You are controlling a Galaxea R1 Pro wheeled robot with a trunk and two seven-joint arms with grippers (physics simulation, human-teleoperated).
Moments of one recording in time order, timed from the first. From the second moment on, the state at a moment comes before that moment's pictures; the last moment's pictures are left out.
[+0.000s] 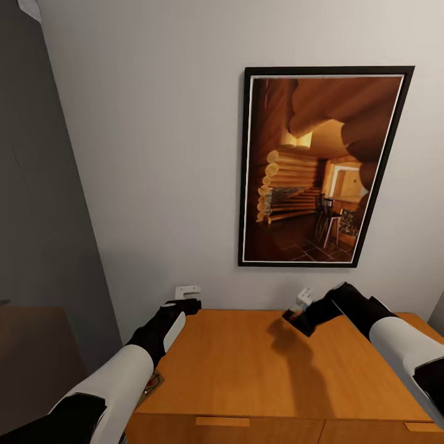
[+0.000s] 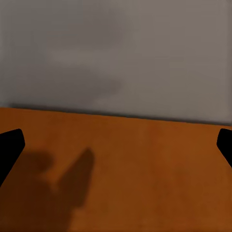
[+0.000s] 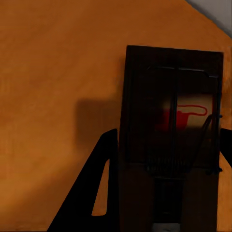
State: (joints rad) left arm -0.84 -0.17 -0.09 -0.47 0.16 0.29 0.21; right arm -1.01 -0.28 0.48 -0.39 0.17 0.43 1.00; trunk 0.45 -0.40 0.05
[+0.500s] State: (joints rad) left arm -0.84 -0.17 -0.09 -0.47 0.16 0.29 0.21; right arm -1.01 -0.28 0.47 -0.40 0.25 0.42 0.89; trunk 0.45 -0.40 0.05
